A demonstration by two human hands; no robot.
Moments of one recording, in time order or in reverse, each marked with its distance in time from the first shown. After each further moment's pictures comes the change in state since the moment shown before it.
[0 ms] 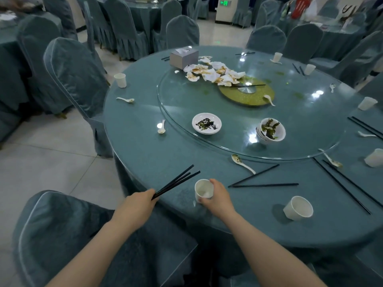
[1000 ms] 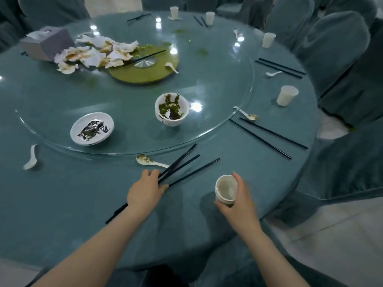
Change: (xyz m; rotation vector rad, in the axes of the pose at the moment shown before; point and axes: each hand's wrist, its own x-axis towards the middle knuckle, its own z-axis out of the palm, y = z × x) left_hand 0.170 0.268 0.127 0.154 -0.032 0.237; right_hand -0.048 0.223 -0.157 0.228 0.488 0.280
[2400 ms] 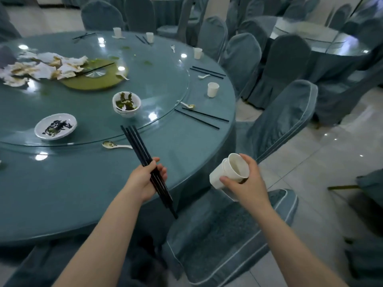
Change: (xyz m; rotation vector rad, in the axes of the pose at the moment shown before) left_hand -0.172 0.081 -0.037 -1.765 -0.452 -0.295; right_hand -0.207 -0.020 -0.144 0.258 0.339 0.035
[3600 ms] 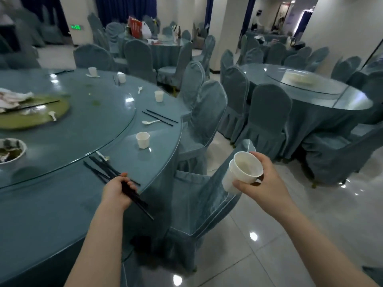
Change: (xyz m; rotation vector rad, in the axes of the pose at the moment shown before) left_hand 0.190 -0.096 0.425 -0.368 0.286 0.175; right_hand 0.398 0.077 -0.398 -0.035 -0.176 -0.265
